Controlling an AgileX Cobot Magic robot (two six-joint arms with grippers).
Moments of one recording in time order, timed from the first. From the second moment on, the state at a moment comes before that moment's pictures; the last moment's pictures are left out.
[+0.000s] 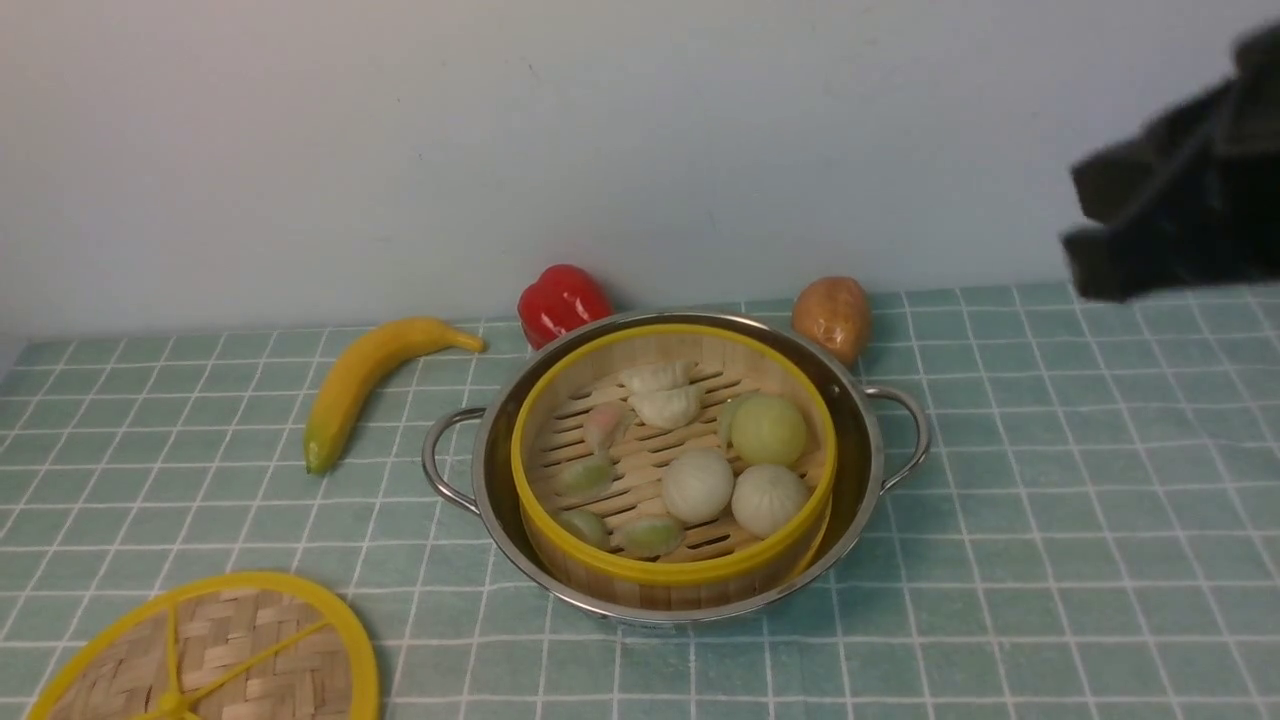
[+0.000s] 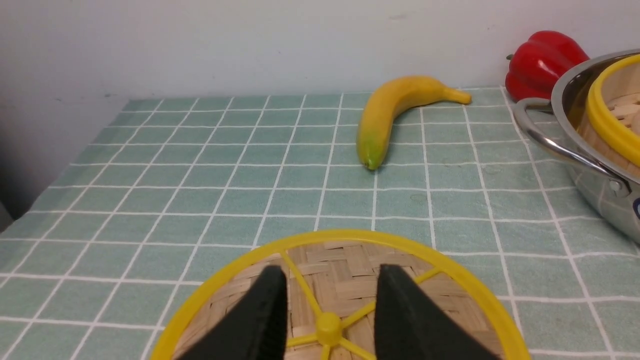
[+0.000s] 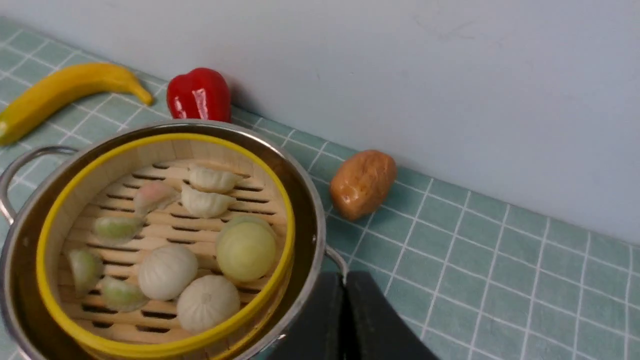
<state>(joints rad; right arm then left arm) 0.53 0.97 -0.96 -0.39 0.68 0.50 0.14 0.00 0.01 -0.06 0.34 0.12</state>
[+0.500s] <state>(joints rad) 0.07 0.12 -0.22 -0.44 0.32 0.60 0.14 0.00 0.01 -0.06 0.34 0.12</state>
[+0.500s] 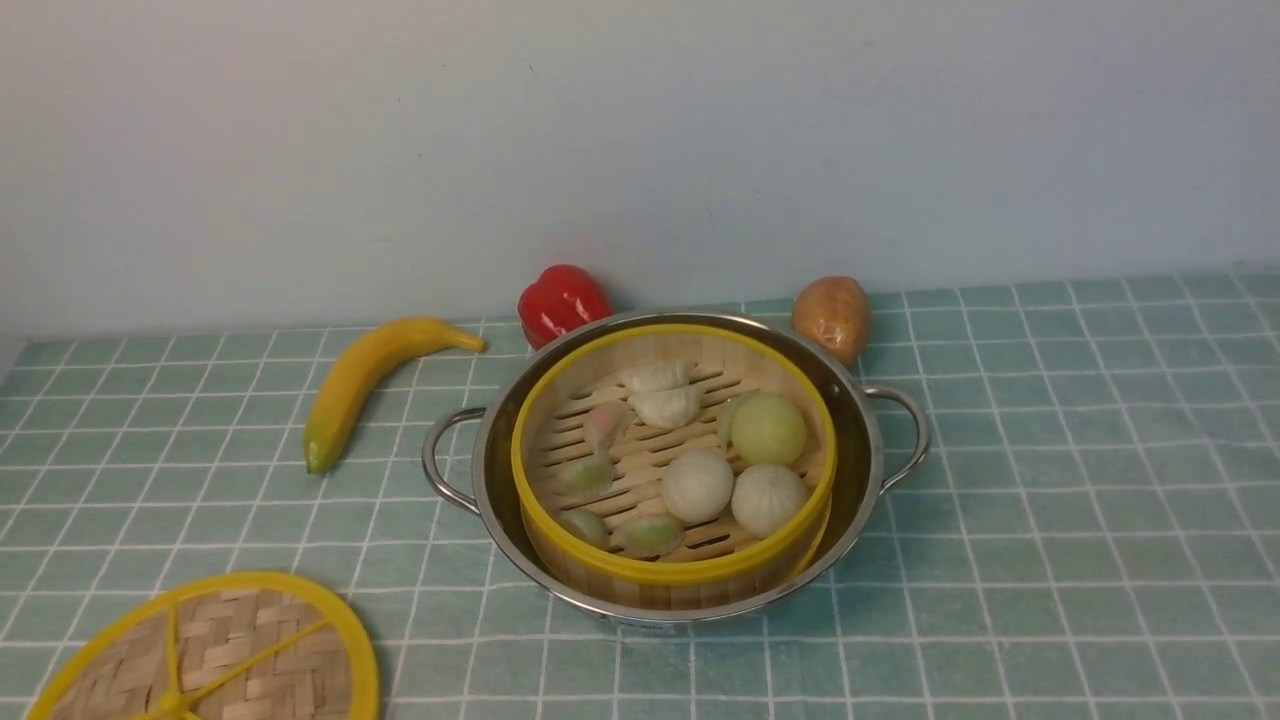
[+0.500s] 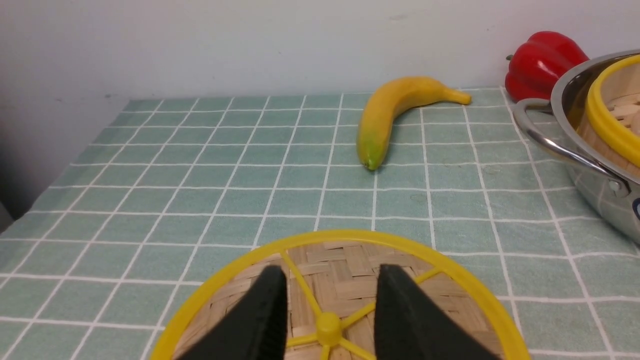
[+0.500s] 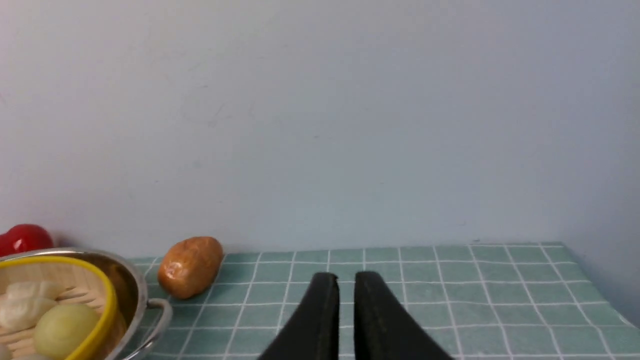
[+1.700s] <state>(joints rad) 0.06 0.01 0.01 -0.40 0.34 0.60 0.14 0.00 0.01 -0.06 0.34 0.12</state>
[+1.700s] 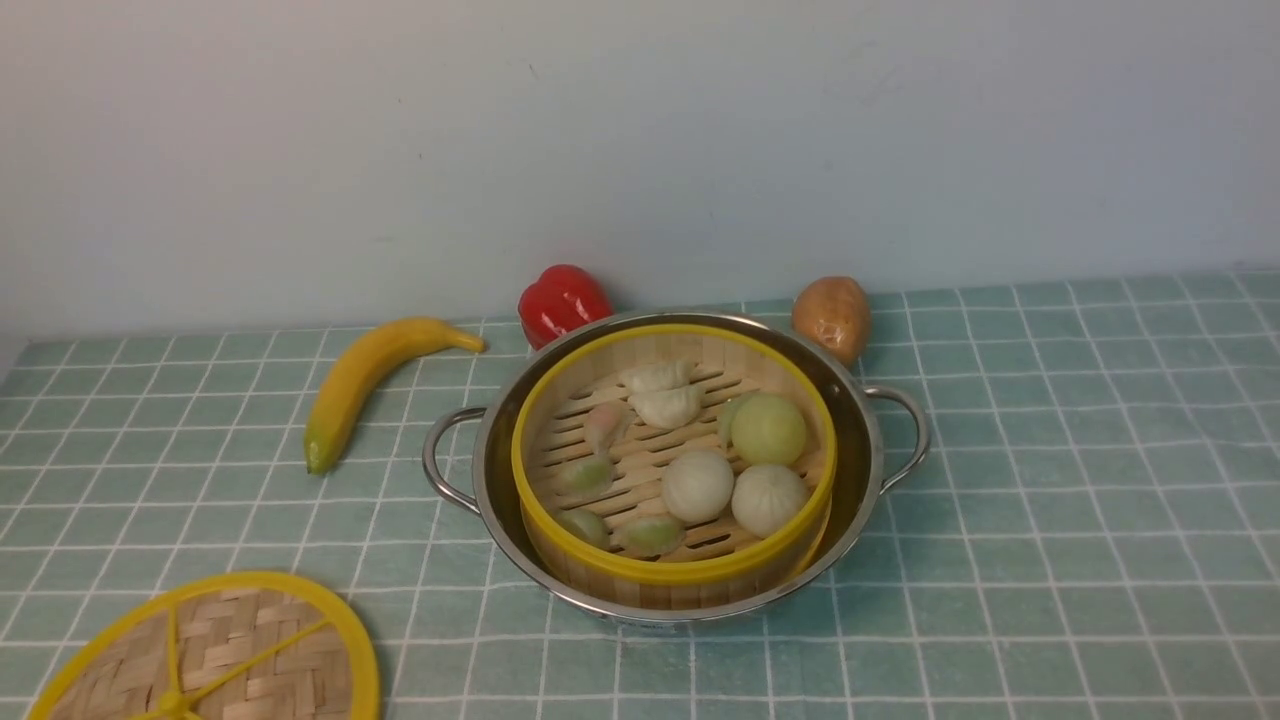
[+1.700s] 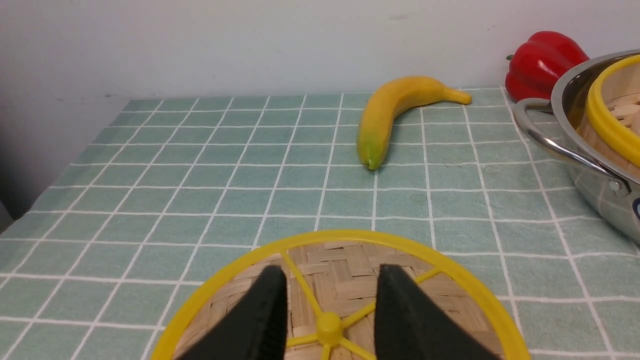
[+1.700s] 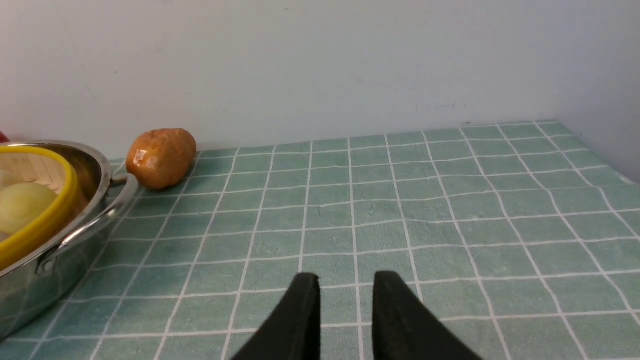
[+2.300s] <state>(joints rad) 0.06 0.01 0.01 -0.40 0.34 0.60 0.14 0.00 0.01 -0.06 0.34 0.12</state>
